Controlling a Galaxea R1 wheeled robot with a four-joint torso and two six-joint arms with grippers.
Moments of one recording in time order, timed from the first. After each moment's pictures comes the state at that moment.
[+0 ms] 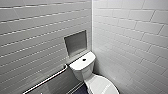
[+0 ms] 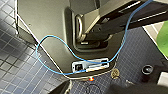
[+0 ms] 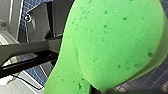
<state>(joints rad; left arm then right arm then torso) 1.49 2.82 -2.33 0.90 -0.04 -0.61 -1.59 2.69 -2.39 -0.39 0.27 0.71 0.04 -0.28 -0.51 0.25</state>
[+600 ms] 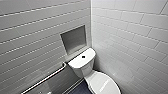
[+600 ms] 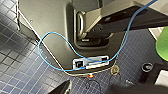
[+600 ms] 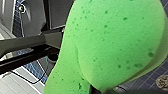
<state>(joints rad) 1.47 2.84 -2.37 0.90 -0.04 -0.61 -1.58 2.75 -2.48 -0.43 0.27 0.71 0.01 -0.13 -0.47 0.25</state>
